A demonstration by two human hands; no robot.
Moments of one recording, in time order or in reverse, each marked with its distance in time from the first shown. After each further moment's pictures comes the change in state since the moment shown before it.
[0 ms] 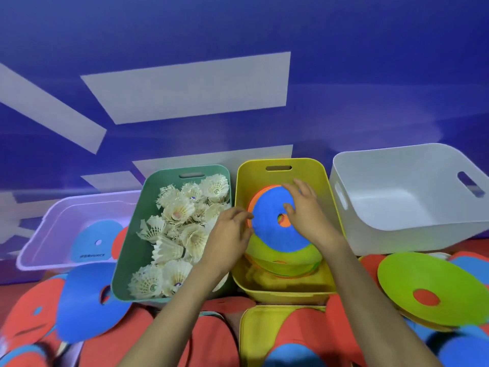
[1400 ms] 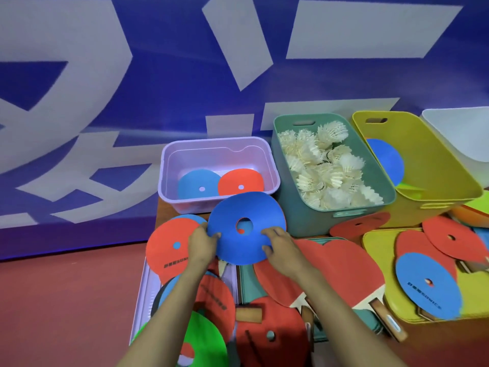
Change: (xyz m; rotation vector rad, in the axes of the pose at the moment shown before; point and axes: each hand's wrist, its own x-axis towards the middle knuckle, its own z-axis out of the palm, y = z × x) left_hand -0.202 -0.379 -0.139 -0.473 -0.045 -0.609; right_hand -0.148 -0.329 0.298 -0.013 -0.309 0.152
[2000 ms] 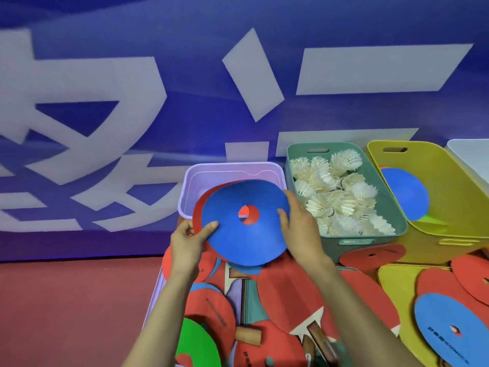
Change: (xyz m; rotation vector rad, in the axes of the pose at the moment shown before) left_hand -0.044 0.055 -0.054 -0.659 0.247 0.033; right_hand 0.007 -0.037 -0.092 0.140 0.551 -0.206
